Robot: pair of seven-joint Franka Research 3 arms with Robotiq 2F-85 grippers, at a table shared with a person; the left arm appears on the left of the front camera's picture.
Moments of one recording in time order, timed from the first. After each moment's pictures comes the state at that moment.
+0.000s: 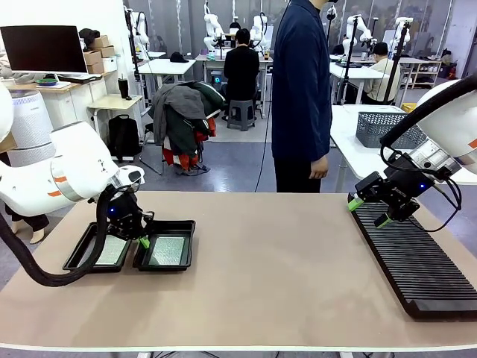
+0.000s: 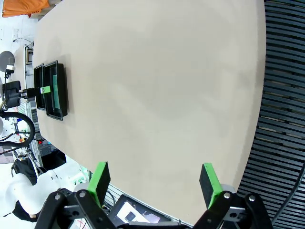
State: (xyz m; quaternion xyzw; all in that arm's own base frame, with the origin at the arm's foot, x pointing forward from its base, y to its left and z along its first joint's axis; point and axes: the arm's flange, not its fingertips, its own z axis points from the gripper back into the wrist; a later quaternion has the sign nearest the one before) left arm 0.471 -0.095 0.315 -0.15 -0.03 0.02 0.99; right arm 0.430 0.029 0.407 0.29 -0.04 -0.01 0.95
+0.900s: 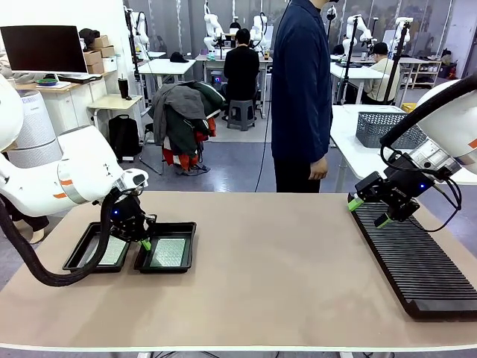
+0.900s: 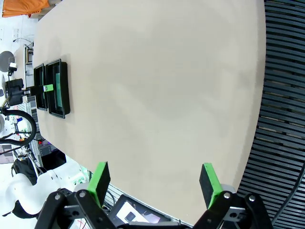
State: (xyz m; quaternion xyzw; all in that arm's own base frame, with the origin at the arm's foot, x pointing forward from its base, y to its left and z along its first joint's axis) left arm 0.477 -0.099 0.304 -0.14 -0.03 0.02 0.99; right arm 0.430 0.029 0.407 0.29 -0.04 -0.01 0.95
